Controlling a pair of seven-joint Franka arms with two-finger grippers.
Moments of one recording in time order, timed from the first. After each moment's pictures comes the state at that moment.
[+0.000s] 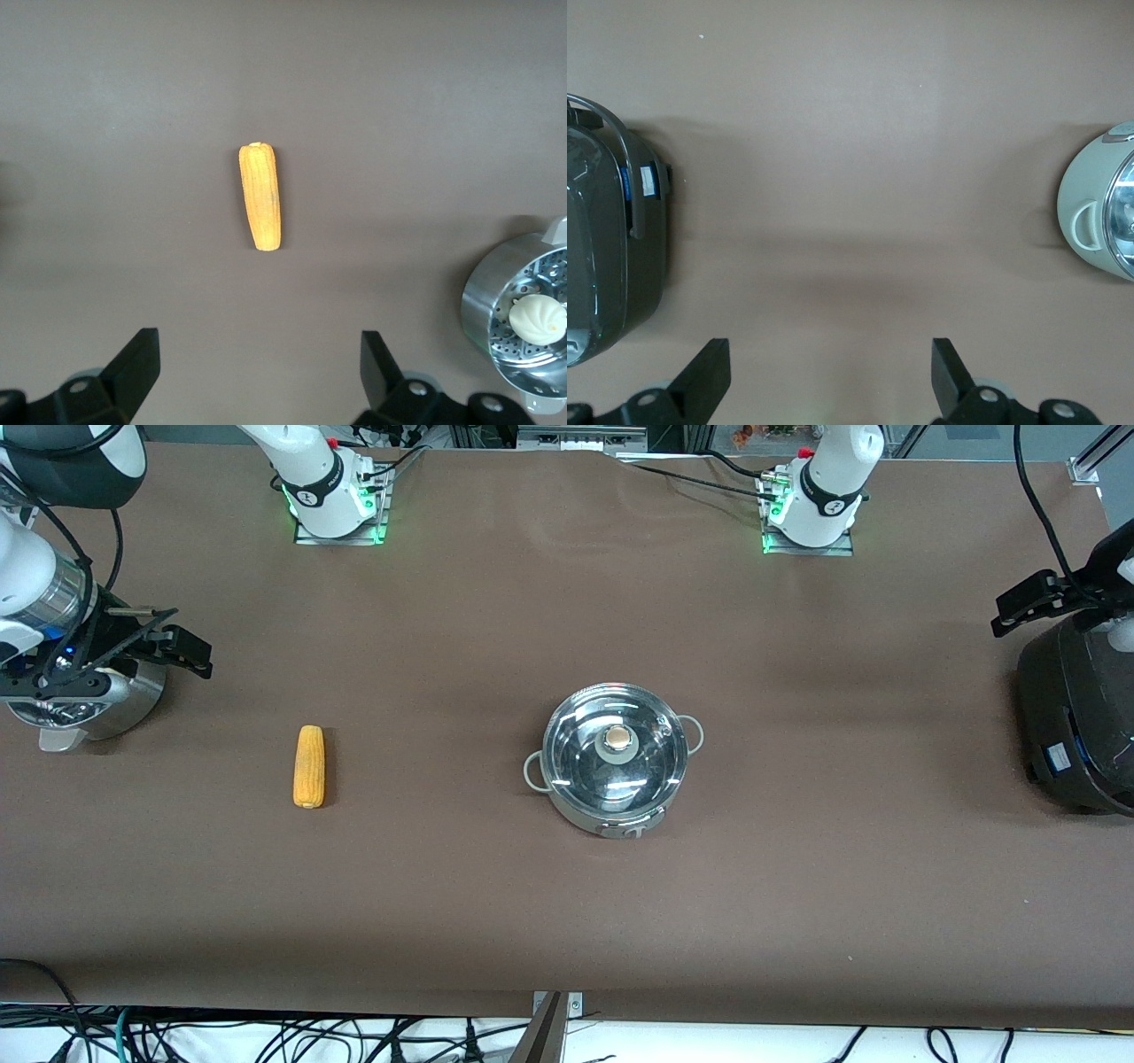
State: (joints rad) left arm -0.06 0.00 0.08 -1.54 0.02 1.47 -0.04; right arm 0.03 0.08 0.04 -1.67 -0.04 1.70 0.07
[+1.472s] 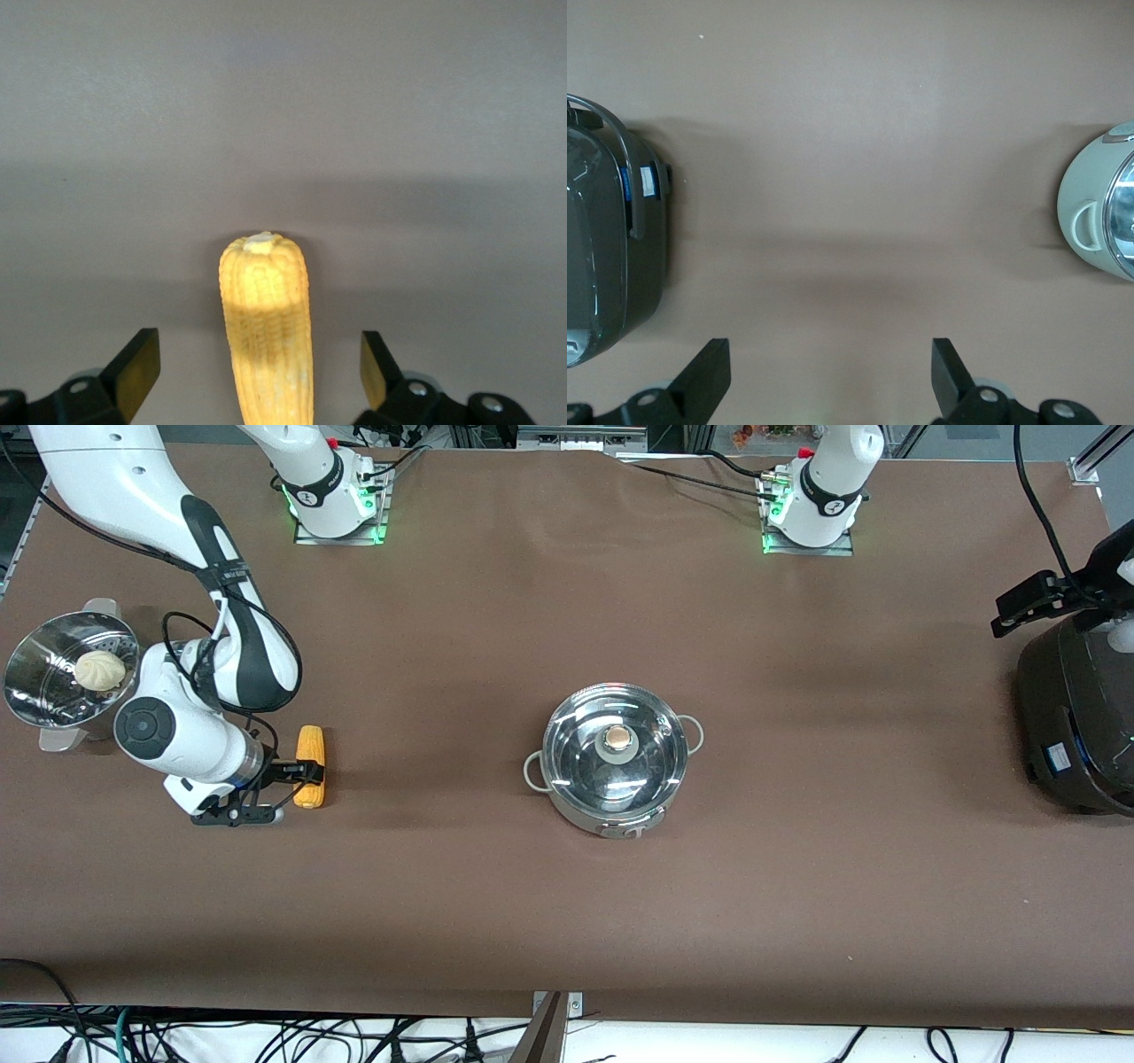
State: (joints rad) left arm -0.06 0.00 0.08 -1.54 0.02 1.47 -0.04; right arm 0.04 0.54 0.04 -1.81 -0.04 2.29 0.06
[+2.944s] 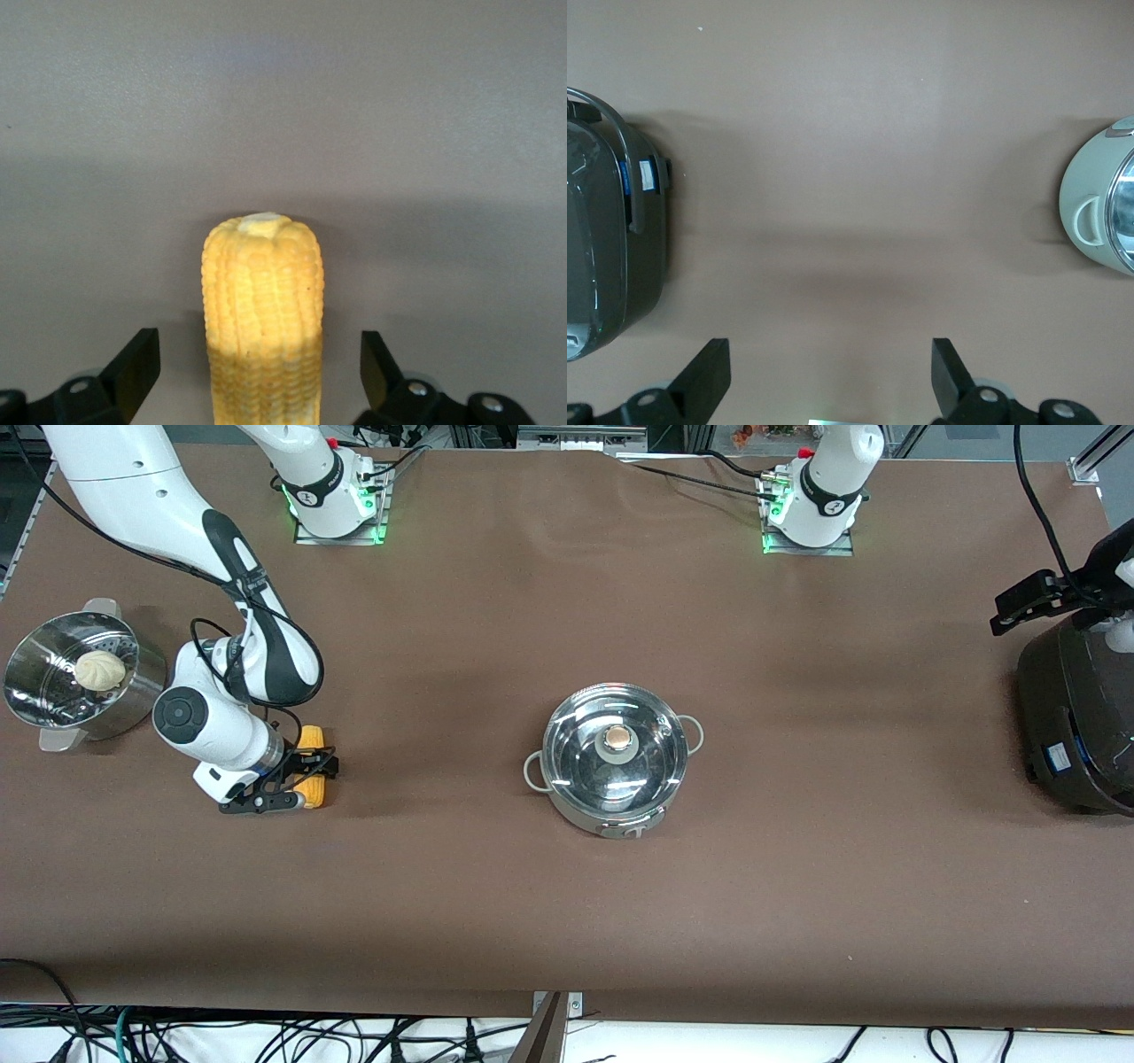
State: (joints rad) left arm -0.05 0.00 0.08 -1.54 0.02 1.46 -0.04; right arm 0.04 0.55 0.04 -1.94 -0.04 2.47 0.00
